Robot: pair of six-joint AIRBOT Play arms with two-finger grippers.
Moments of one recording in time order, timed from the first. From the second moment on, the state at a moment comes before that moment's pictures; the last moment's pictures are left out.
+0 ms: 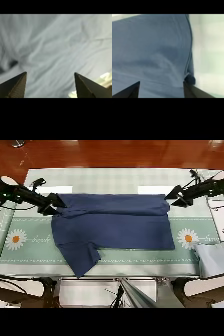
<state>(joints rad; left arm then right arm) 0.27 -1.67 1.31 0.90 -1.44 -1.34 -0.31 -1.70 1.43 -0.94 1.35 1.37</state>
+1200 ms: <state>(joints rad) 0.49 -1.04 0.36 0.87 -1.27 -1.23 -0.45 -0.84 0.50 -0.83 1.19 1.23</state>
